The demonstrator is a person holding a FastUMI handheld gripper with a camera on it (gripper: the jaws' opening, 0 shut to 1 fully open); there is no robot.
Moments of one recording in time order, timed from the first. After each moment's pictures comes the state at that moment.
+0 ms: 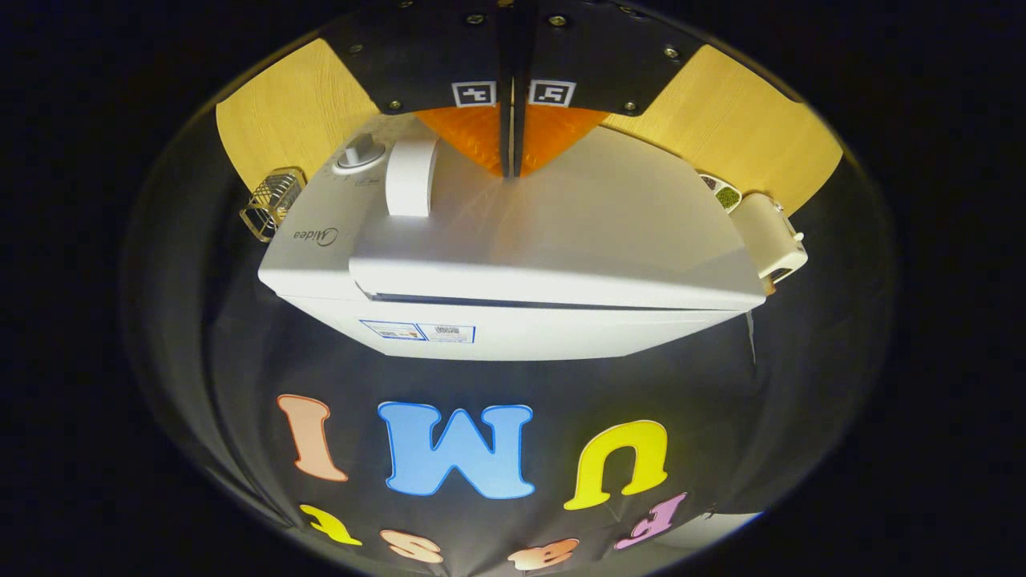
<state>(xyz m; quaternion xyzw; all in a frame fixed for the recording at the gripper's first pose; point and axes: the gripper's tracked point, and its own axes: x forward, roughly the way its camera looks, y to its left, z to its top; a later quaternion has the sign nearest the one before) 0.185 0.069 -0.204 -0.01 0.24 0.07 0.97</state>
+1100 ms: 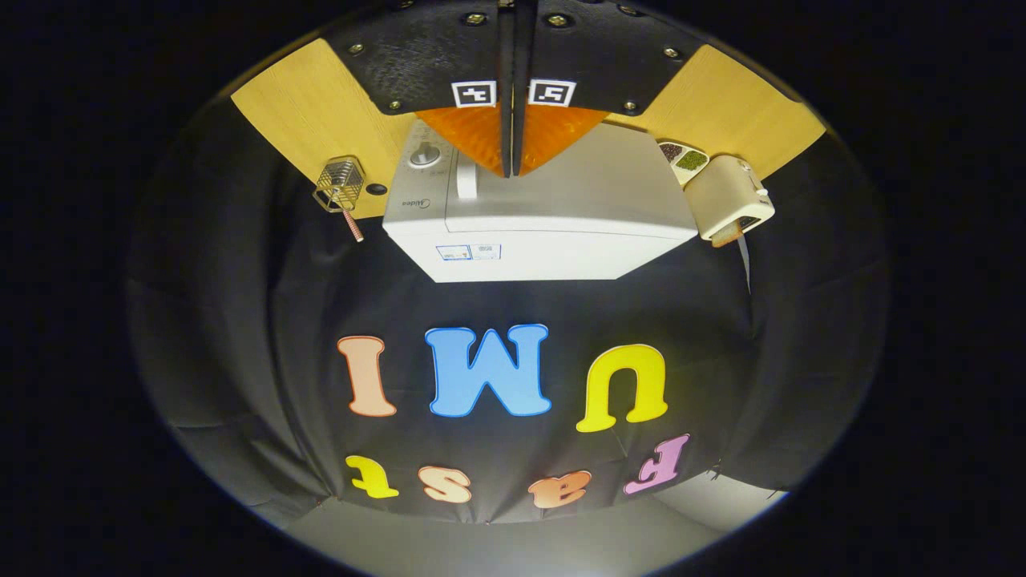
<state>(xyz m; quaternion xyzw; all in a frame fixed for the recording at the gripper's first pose) 0.062 0.059 -0.090 0.01 0.12 0.02 0.99</state>
